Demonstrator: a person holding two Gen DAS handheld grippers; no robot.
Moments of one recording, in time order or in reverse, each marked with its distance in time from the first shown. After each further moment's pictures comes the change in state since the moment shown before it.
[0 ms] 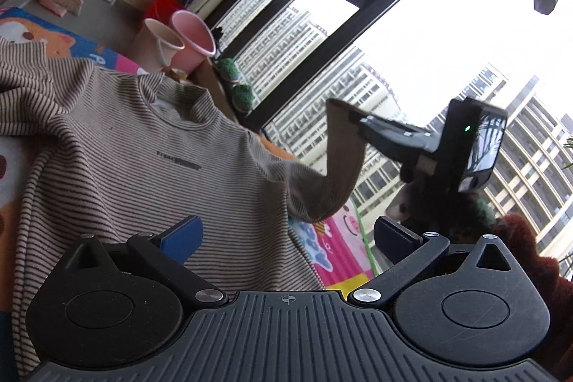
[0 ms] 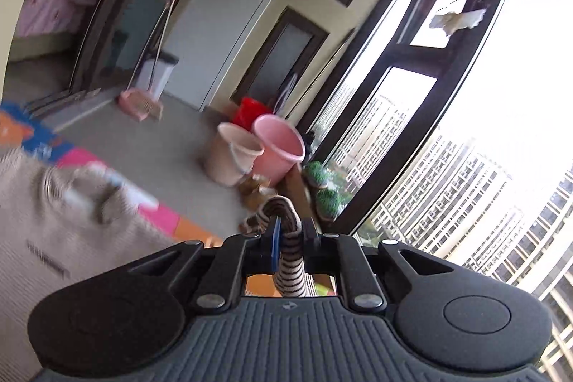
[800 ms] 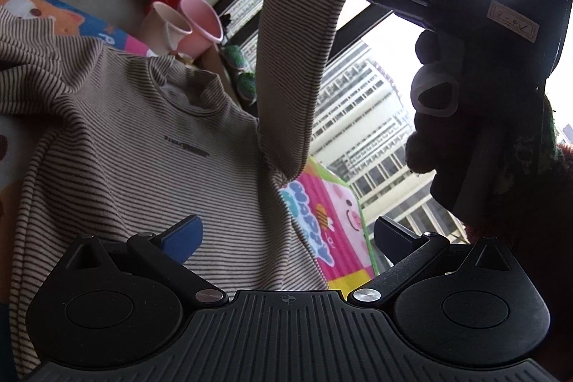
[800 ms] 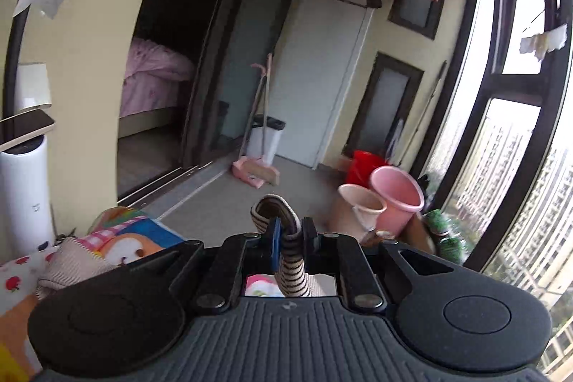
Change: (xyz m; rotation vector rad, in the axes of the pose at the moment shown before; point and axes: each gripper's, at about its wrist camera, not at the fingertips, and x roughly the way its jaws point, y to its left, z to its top) left arm 0.001 0.010 0.001 -0.056 0.039 -0.001; right arm -0.033 0.070 0.092 0.078 -0.111 0.422
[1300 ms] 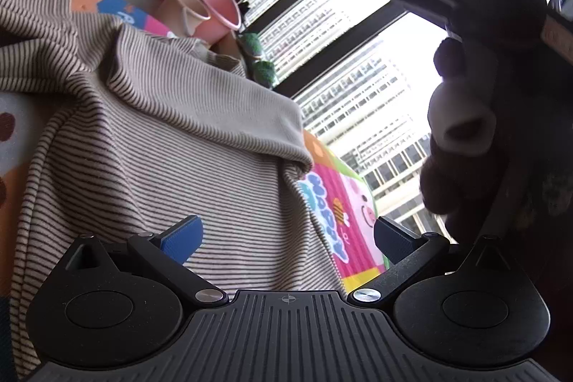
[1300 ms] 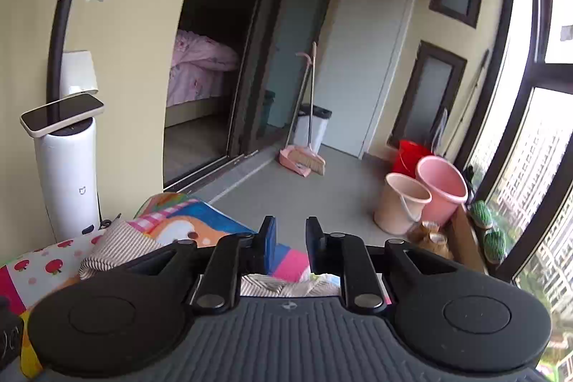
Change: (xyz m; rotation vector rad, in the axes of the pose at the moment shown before) left arm 0.004 0.014 -0.001 -0.067 0.033 0.042; right arm -0.001 0.016 -0.020 0.021 0.045 0.139
